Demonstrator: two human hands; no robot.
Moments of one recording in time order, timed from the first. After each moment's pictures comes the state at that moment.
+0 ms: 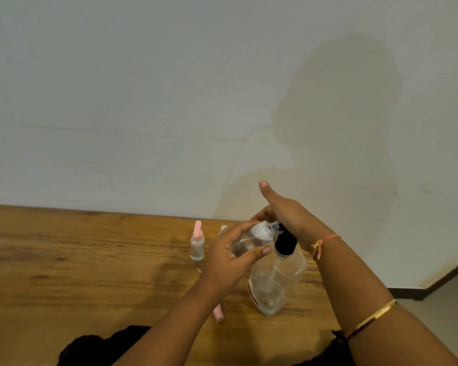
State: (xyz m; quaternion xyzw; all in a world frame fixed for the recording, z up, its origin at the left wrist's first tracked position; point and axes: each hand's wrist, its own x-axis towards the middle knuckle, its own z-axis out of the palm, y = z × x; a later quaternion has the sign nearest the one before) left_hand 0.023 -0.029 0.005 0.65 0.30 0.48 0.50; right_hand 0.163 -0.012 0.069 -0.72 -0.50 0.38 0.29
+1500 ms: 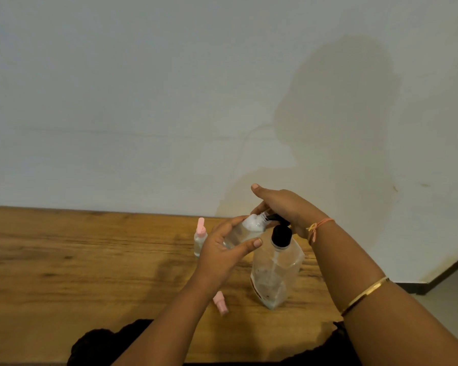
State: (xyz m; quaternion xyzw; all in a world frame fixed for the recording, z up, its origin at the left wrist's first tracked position) left_hand 0.012 -0.024 -0.003 0.62 0.37 0.45 0.52; right_hand 0.154 -0.010 0.082 -0.74 -0.48 0.39 0.27
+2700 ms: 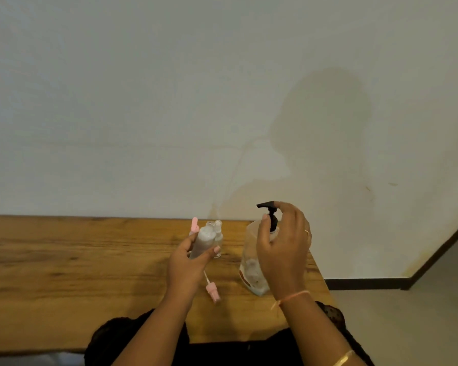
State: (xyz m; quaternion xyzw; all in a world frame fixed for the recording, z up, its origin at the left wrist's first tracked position) left_hand -0.022 -0.059 -0.012 0.50 0.53 0.47 0.50; right_hand 0.121 -0.095 0.020 -0.69 -0.48 -0.13 0.52
